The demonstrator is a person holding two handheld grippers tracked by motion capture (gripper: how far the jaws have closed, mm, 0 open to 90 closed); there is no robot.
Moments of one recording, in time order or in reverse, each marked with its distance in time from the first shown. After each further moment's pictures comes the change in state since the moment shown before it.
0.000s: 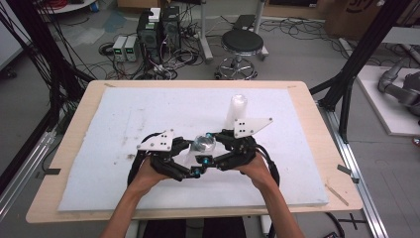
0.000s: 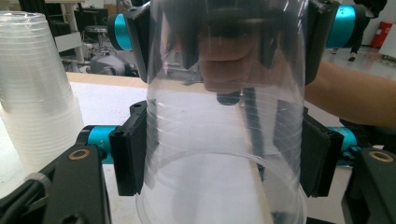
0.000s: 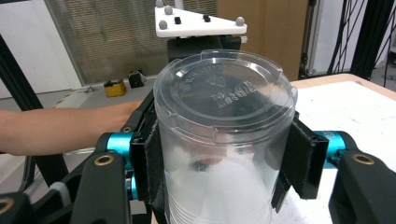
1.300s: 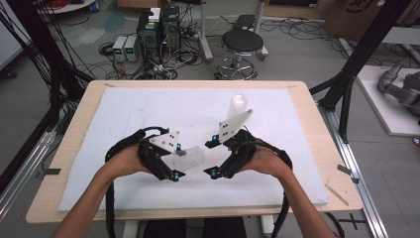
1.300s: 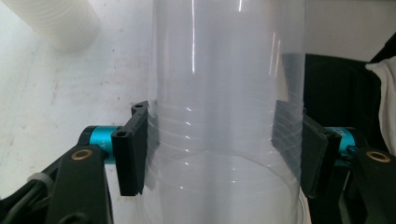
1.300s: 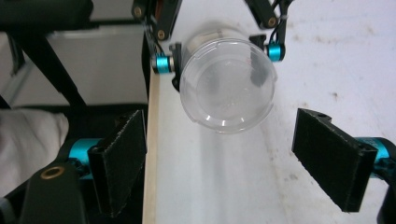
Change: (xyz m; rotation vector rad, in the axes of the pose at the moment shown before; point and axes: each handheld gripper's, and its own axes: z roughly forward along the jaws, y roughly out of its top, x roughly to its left) left arm 0.004 0.041 -0.019 0.724 0.007 0.121; right arm 0.004 0.028 0.005 0.517 -0.009 -0.112
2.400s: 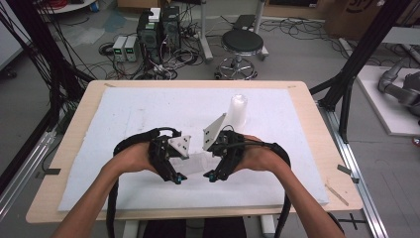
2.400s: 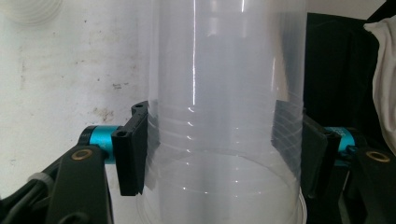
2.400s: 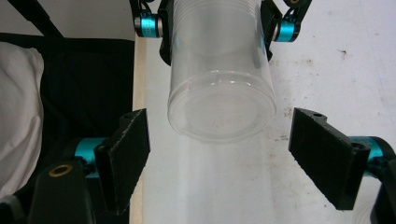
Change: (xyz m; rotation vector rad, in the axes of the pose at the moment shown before) left arm 0.003 0.019 0.015 0.176 -0.054 0.026; right arm 0.005 0.021 0.018 0.303 -0.029 -0.065
